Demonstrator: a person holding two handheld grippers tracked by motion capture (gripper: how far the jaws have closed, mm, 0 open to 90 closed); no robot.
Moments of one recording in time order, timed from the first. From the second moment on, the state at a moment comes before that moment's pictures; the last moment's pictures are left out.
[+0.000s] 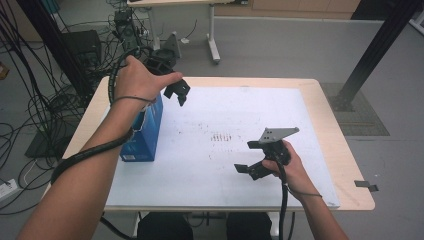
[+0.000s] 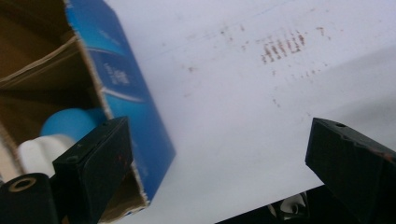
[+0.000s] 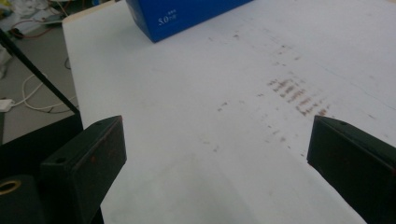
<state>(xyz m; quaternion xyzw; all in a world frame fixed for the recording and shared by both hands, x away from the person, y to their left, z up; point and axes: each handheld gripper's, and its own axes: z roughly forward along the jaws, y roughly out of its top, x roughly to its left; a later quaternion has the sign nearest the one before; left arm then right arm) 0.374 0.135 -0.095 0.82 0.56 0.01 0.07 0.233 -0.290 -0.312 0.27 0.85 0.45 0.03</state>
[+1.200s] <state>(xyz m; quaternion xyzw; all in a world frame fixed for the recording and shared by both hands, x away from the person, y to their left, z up) 0.323 0.051 -0.204 0.88 0.46 -0.02 0.09 0.232 -0.333 -0.290 0.40 0.84 0.35 0.06</state>
